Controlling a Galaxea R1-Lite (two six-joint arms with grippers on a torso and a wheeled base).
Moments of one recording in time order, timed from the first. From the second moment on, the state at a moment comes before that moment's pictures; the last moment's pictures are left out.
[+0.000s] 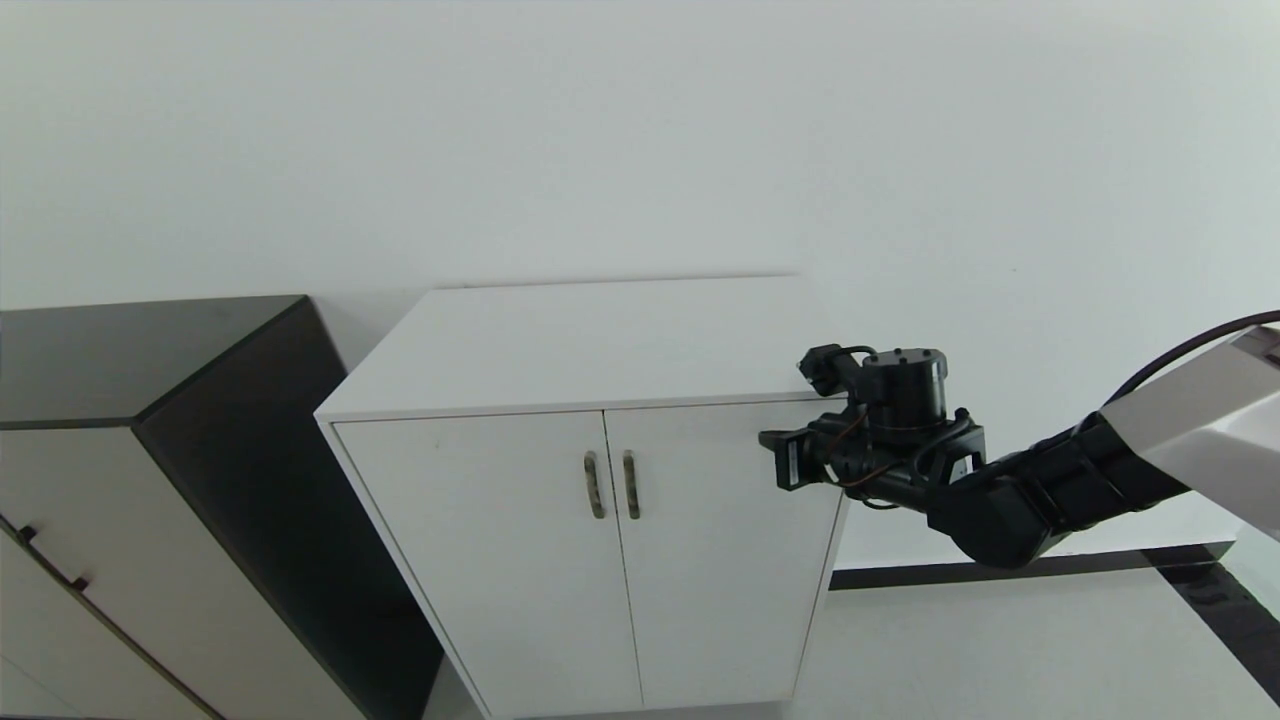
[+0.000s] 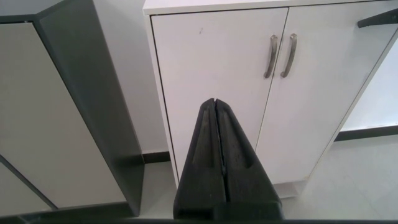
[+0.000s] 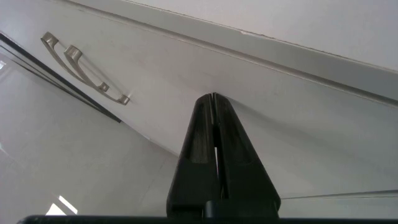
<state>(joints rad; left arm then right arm) 0.00 0.00 0.00 0.00 -0.02 0.03 0.52 2.11 -1.12 -0.69 0.11 0.11</state>
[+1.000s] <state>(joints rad) 0.00 0.00 0.00 0.00 -0.02 0.03 0.53 2.11 -1.09 -0.71 0.11 0.10</state>
